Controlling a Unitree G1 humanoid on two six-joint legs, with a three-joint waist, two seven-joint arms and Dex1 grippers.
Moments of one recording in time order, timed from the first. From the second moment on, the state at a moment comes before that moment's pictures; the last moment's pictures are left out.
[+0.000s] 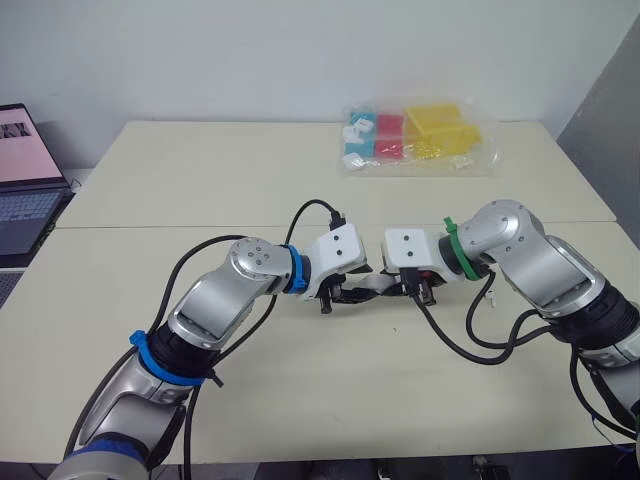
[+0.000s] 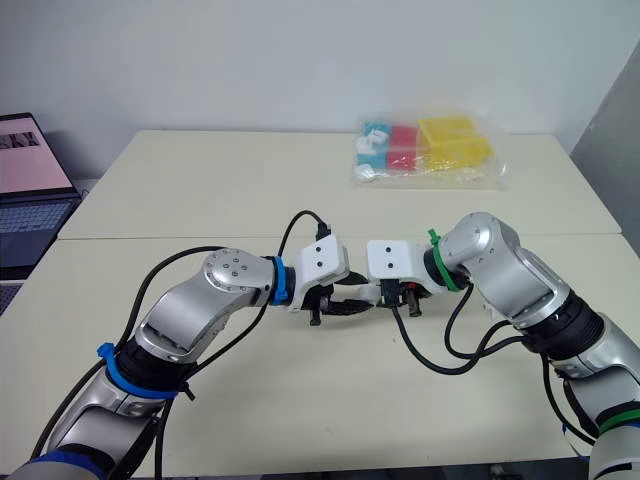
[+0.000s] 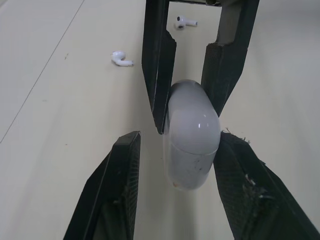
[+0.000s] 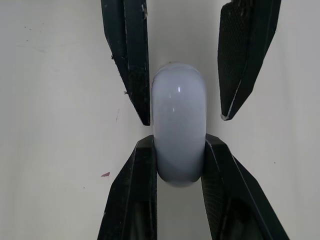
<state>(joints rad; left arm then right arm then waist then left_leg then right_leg) -0.68 0.56 -0.41 -0.28 -0.25 0.73 -0.93 -0.88 -0.79 0.56 -0.23 0.07 0.65 1.26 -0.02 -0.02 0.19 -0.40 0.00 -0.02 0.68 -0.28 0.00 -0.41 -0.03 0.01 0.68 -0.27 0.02</state>
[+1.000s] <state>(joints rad) -0.66 0.52 -0.39 -0.24 -0.26 0.69 -0.93 -0.88 -0.78 0.53 -0.23 0.07 0.66 1.27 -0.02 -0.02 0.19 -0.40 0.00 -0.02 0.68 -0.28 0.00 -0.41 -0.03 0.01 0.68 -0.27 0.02</state>
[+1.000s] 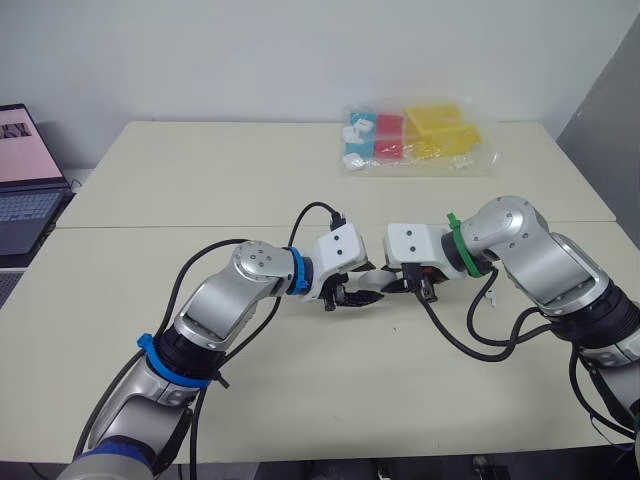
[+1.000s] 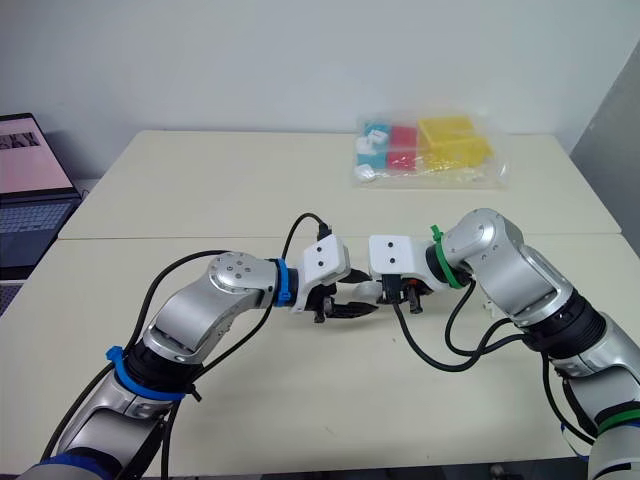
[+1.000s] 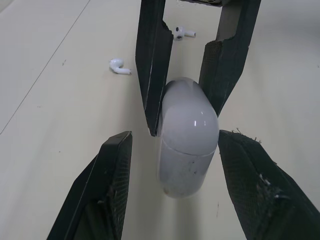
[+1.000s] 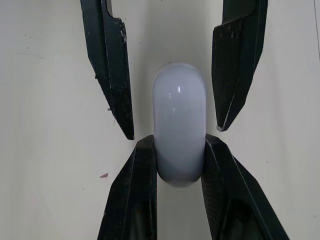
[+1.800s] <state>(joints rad) -0.65 0.52 -0.39 -0.25 -0.25 0.67 -0.94 -0.88 -0.78 0.53 -0.23 0.08 0.67 1.29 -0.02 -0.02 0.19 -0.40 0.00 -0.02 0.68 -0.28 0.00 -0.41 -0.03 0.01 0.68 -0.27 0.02</state>
